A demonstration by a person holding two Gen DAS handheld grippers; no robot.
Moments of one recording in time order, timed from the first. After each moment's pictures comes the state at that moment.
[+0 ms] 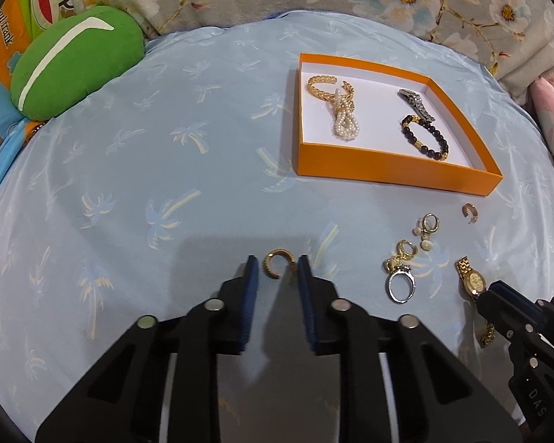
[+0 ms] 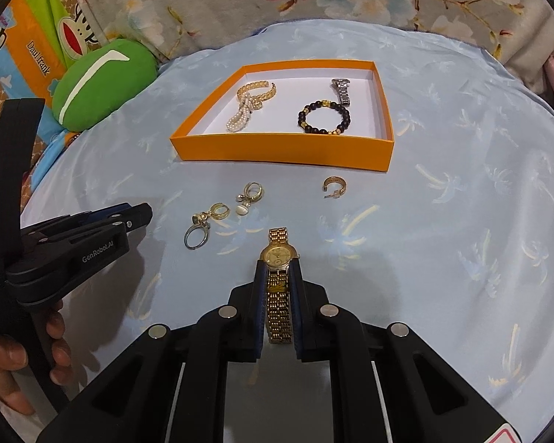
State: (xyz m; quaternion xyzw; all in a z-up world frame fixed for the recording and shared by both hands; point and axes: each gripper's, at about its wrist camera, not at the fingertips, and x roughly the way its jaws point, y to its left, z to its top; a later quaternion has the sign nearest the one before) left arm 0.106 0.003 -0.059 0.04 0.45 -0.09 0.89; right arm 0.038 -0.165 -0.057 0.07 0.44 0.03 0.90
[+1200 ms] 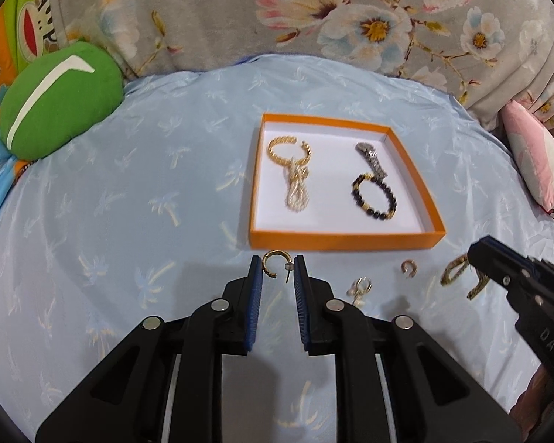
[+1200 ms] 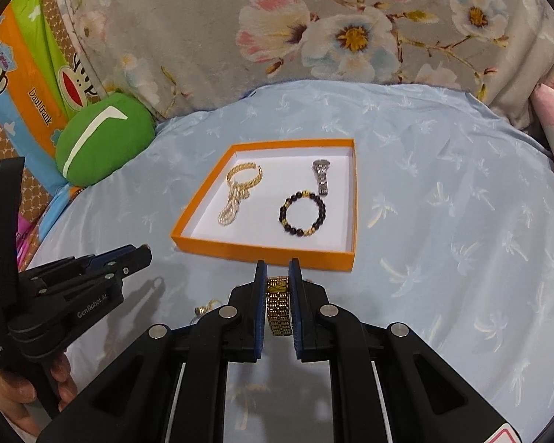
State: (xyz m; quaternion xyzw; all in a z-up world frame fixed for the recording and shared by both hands) left arm 0.116 -0.021 0.005 0.03 0.41 -0.13 0.90; right arm 0.067 -0.200 0.019 0.09 0.36 0.02 0.93
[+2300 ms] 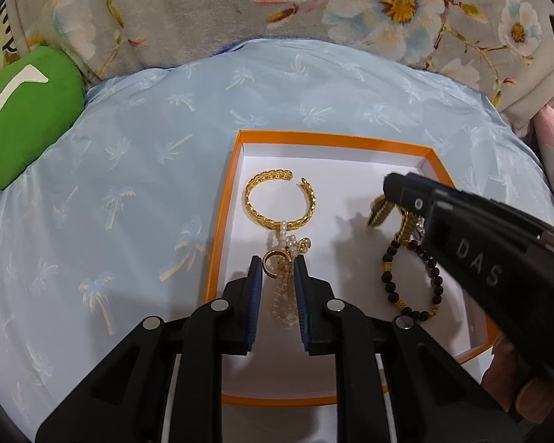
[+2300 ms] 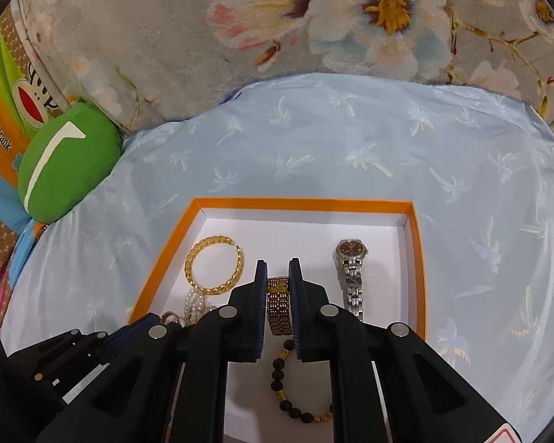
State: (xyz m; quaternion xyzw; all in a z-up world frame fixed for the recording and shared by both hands) left arm 0.233 -0.072 -0.035 0.04 0.43 -0.12 0.90; right arm 0.246 -0.199 -0.028 0.10 0.39 0.03 0.92
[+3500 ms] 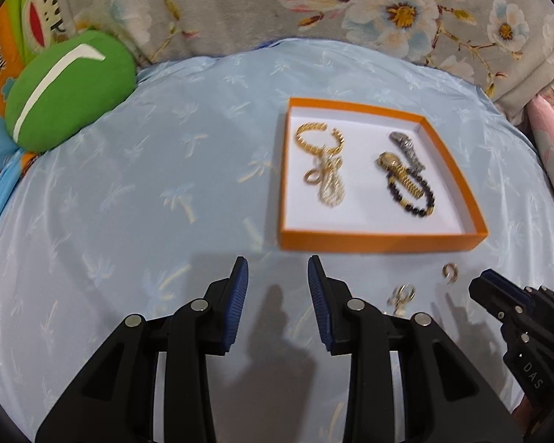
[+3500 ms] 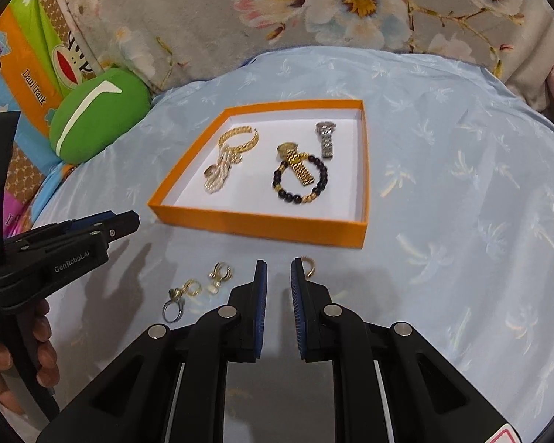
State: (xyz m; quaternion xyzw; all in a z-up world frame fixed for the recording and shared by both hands) left arm 0.133 -0.010 -0.023 0.03 0.43 -0.09 0.90; right arm 0.075 -0.190 -0.041 0.09 0.41 0.05 0.91
